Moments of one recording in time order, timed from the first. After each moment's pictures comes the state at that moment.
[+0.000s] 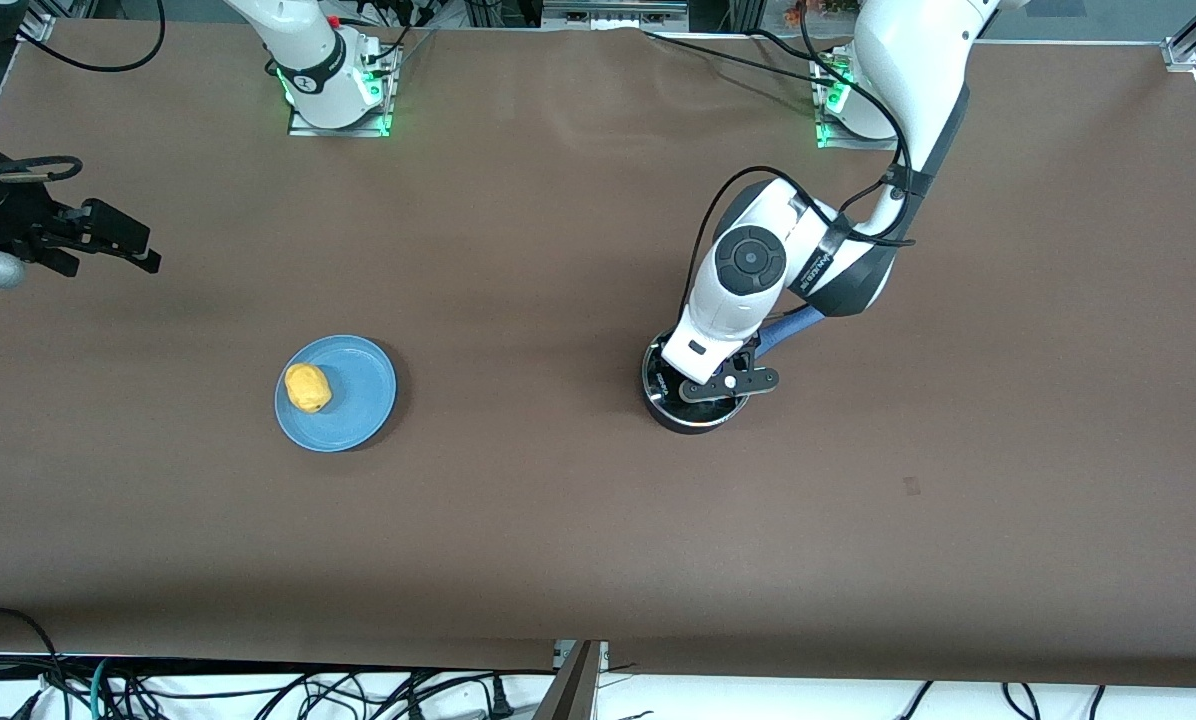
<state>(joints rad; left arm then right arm) -0.41 0.56 -0.18 -1.65 0.06 2.18 -0.77 0.02 0.04 -0.01 -1.59 0.08 1.65 -0.02</state>
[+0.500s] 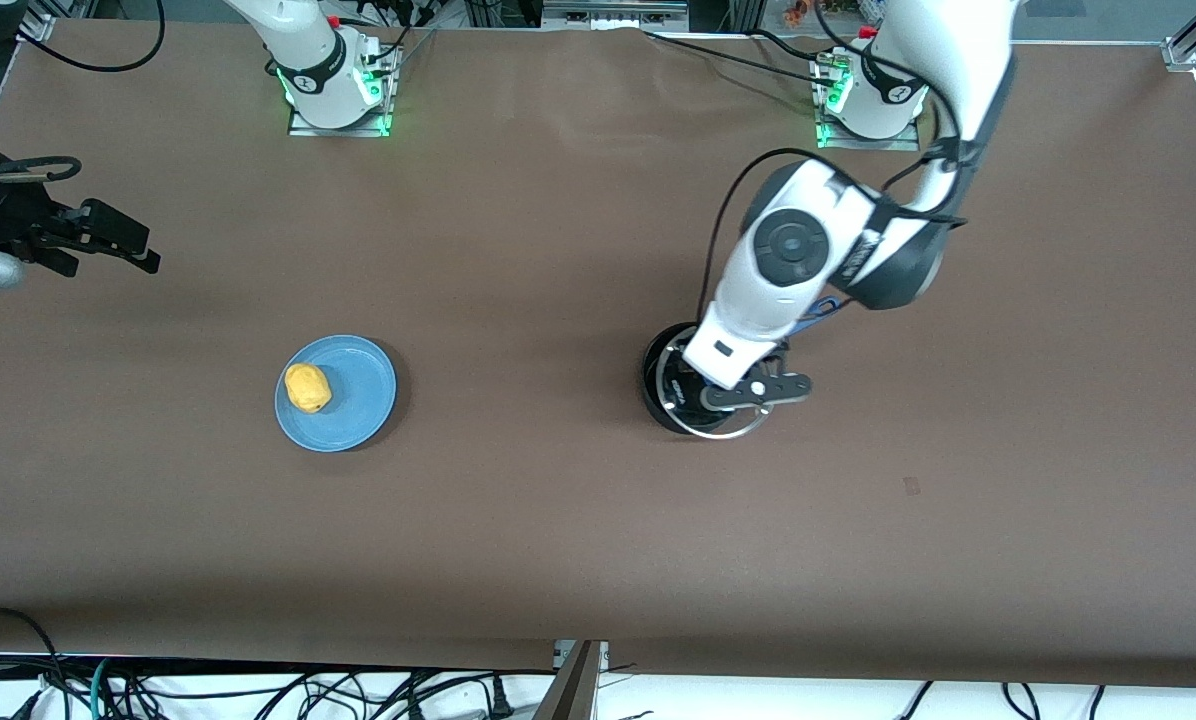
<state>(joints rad) -0.33 0.49 -0.18 -1.55 0.06 2.05 -0.61 0.02 0.04 -0.01 -1.59 0.08 1.65 -0.02</state>
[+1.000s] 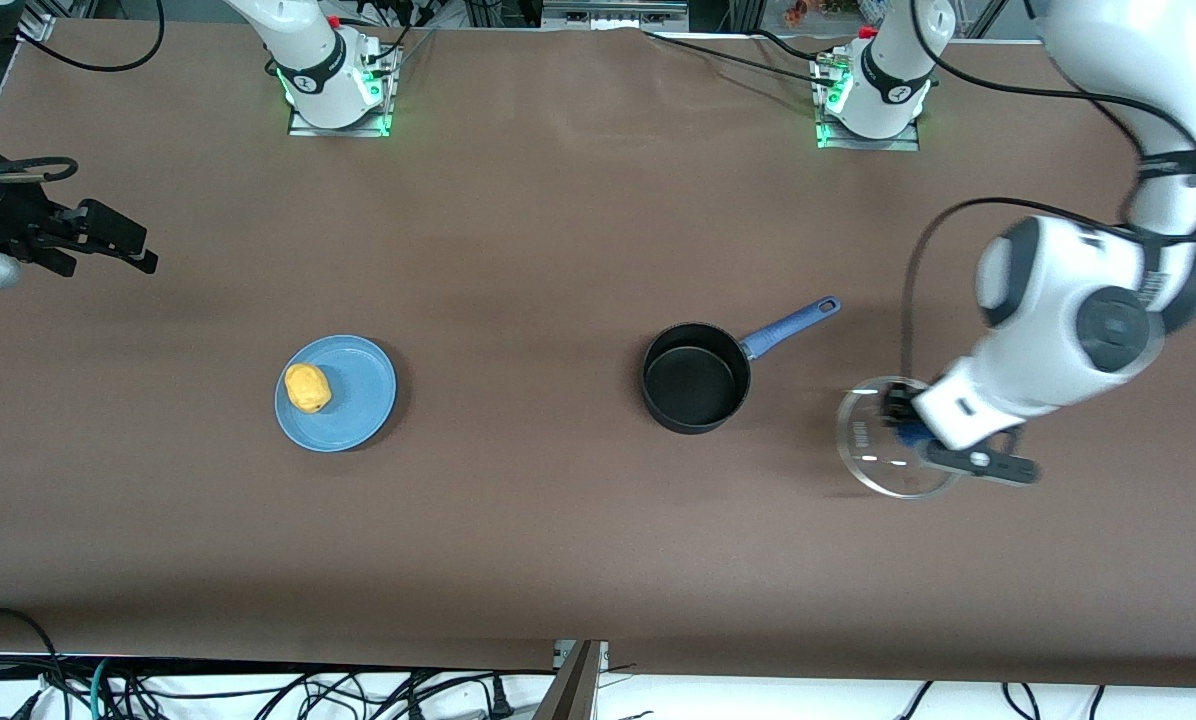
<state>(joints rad) 0.01 0.47 -0.10 -1.58 0.03 2.03 0.16 0.01 0.04 -0.02 -1.59 0.08 1.65 -0.02</state>
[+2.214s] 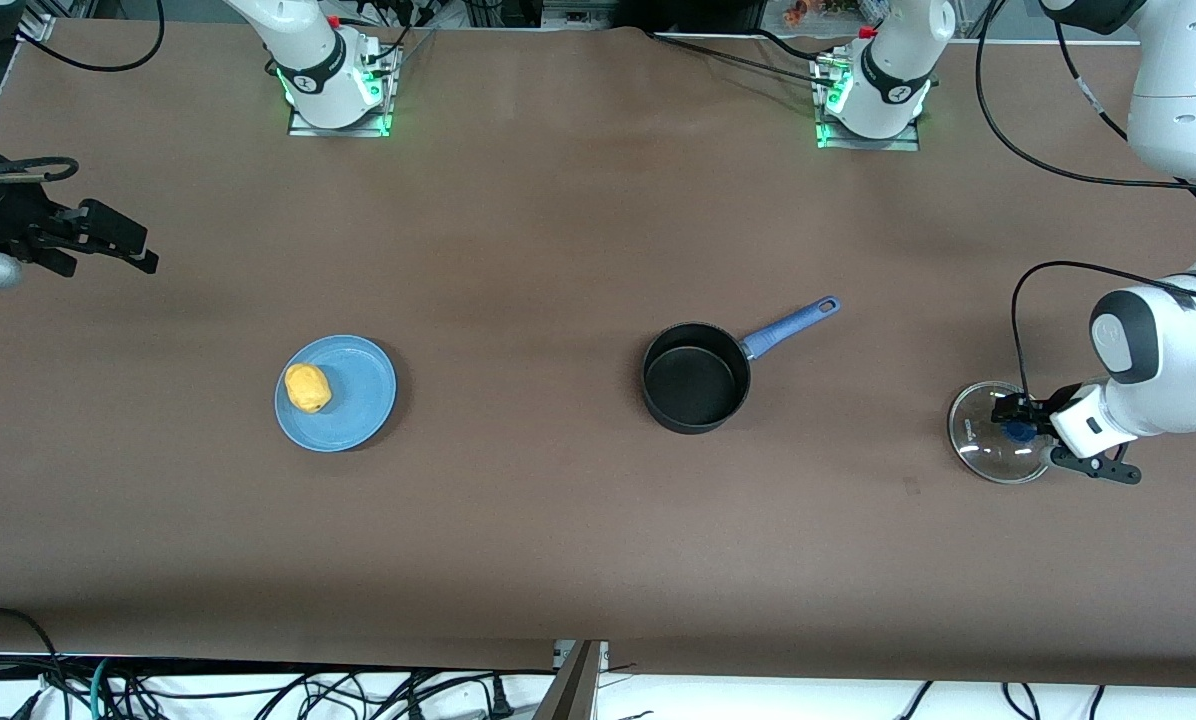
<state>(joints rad) 0.24 0.66 0.00 -1.65 -0.04 2.20 0.49 0.01 0.04 -0.02 -1.59 0.08 1.65 -0.02</state>
